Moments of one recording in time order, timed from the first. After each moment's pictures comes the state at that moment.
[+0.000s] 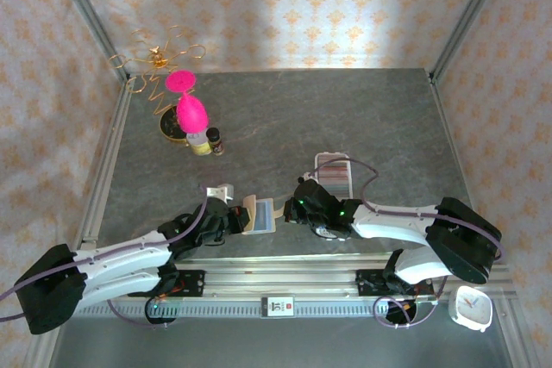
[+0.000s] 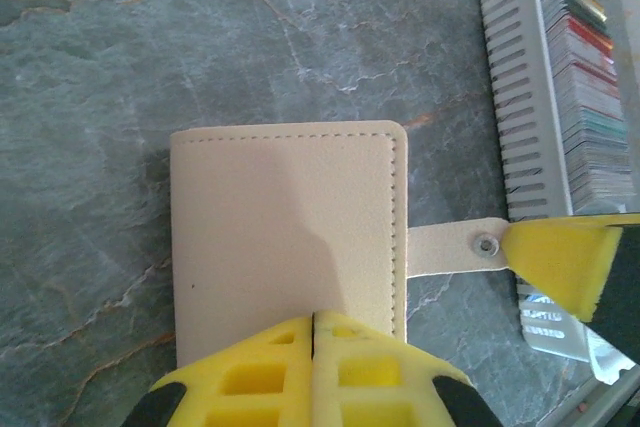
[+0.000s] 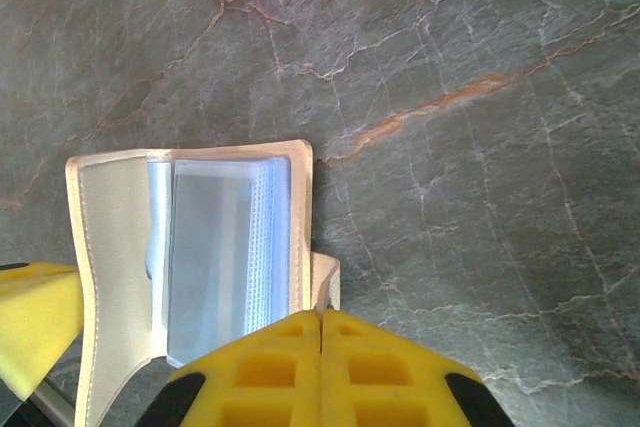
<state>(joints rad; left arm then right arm) -0.83 0.92 0.21 0.05 -0.08 -0.99 0.98 1.35 0.56 0.00 0.02 1.00</state>
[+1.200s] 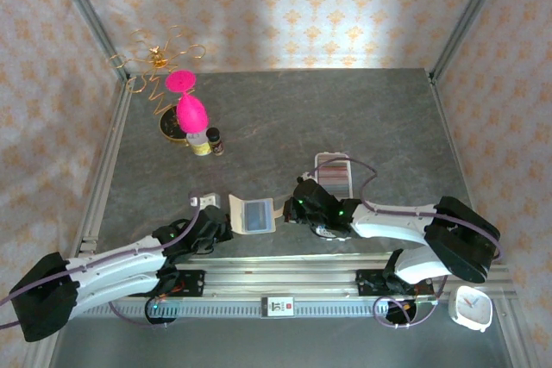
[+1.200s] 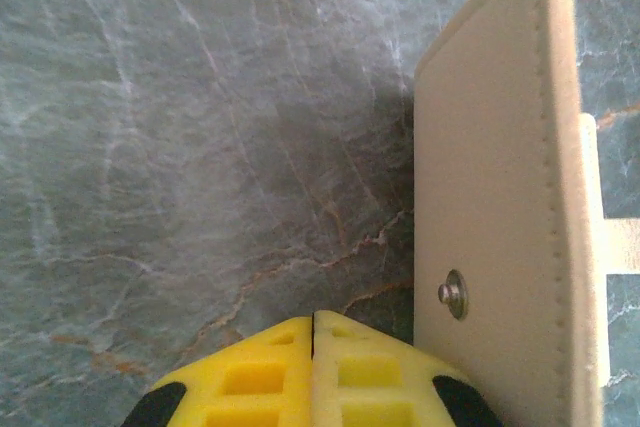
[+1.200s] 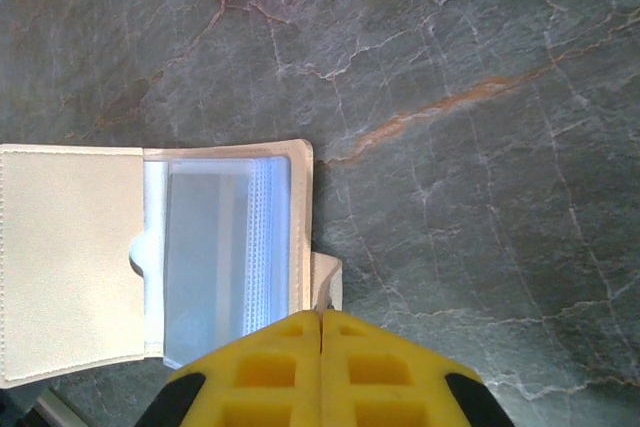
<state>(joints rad) -0.83 0.85 0.17 -0.18 -0.20 -1.04 0.98 1.37 0.56 0.01 0.02 0.99</state>
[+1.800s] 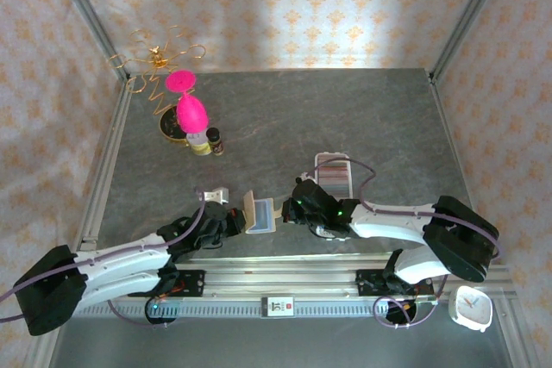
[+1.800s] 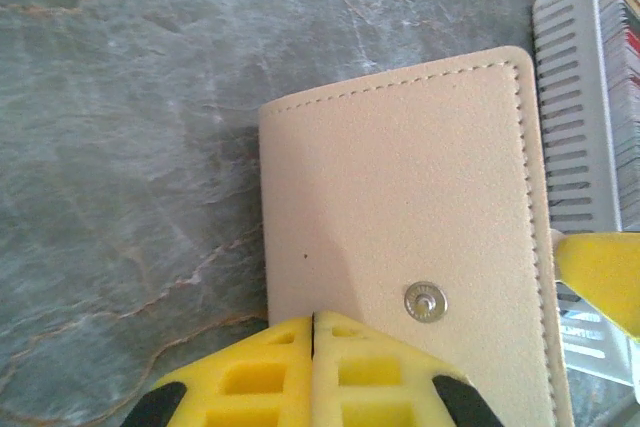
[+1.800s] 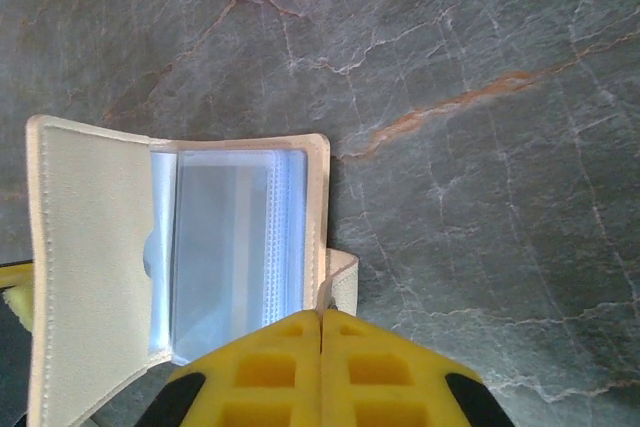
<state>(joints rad) -0.83 0.92 0.17 0.07 -0.11 -1.05 0.99 1.38 0.57 0.01 0.01 0.99</state>
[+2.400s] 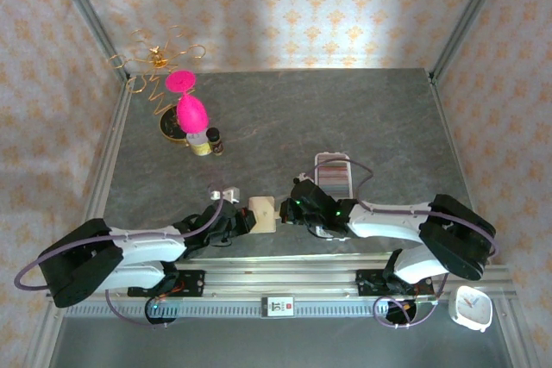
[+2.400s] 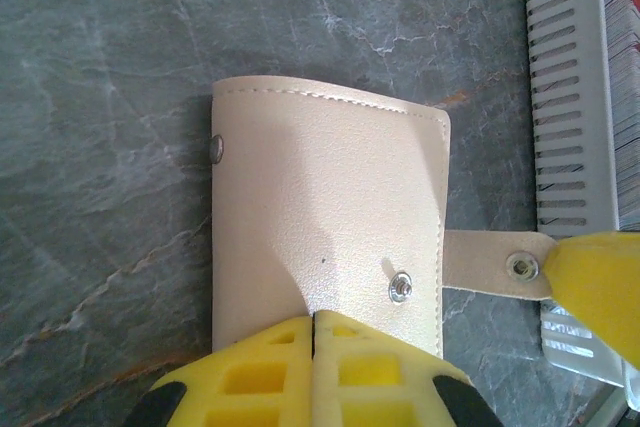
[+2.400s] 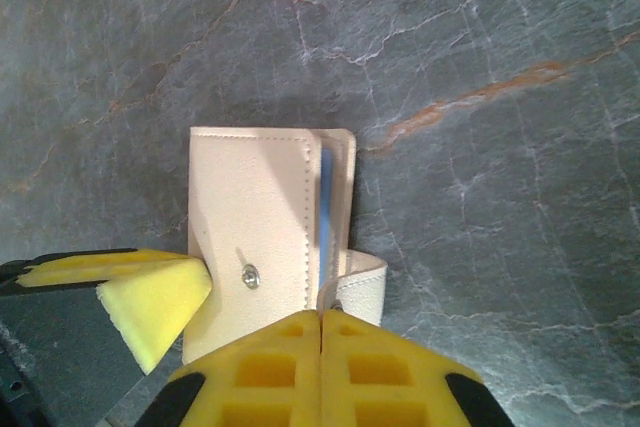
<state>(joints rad) -0.84 1.20 0.18 0.34 -0.03 -1.08 0.99 1.40 0.57 0.04 -0.01 0.99</state>
